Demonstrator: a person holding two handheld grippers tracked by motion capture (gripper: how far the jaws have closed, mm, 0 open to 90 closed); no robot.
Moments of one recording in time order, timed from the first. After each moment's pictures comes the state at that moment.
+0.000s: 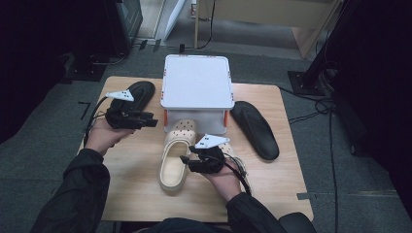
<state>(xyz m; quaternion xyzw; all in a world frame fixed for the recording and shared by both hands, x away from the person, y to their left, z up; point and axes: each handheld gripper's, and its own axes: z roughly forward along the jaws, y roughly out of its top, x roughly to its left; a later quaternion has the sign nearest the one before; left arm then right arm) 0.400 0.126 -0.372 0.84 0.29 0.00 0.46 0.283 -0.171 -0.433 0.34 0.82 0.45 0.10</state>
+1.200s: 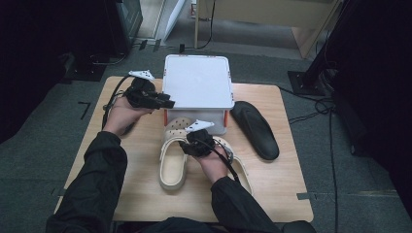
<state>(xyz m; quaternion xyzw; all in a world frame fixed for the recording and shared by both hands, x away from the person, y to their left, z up) 0.452 0.076 -0.355 0.84 0.28 0.00 0.45 0.333 -0.142 -0.442 0.40 0.82 0.38 0.14</state>
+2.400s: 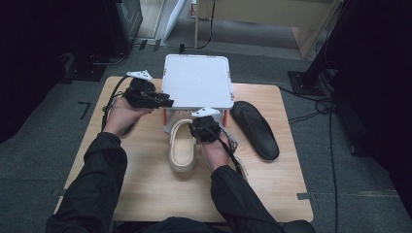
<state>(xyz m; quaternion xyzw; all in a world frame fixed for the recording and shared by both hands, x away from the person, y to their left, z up) 0.452 0.080 -0.359 0.84 0.29 0.01 0.47 0.367 -0.157 -0.428 0.43 0.79 0.38 0.21</state>
